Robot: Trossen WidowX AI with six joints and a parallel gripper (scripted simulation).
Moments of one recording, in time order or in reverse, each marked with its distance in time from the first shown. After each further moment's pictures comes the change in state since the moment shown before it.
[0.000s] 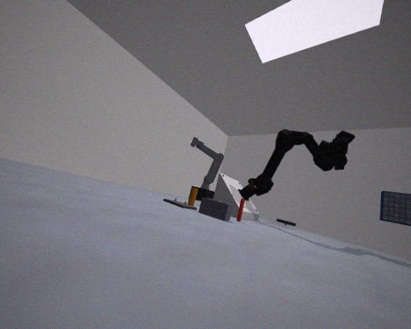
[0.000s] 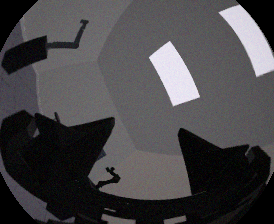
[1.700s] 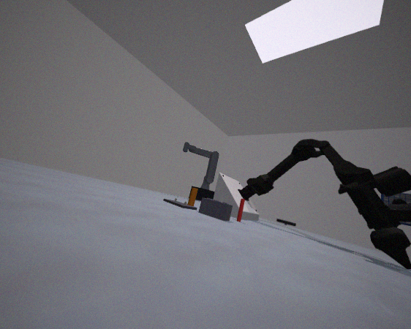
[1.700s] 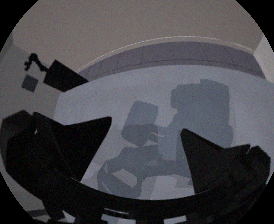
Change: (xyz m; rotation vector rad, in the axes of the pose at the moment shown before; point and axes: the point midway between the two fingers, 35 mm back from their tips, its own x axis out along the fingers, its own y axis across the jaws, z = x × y) arm -0.577 -0.043 -0.041 1.046 2.033 -1.177
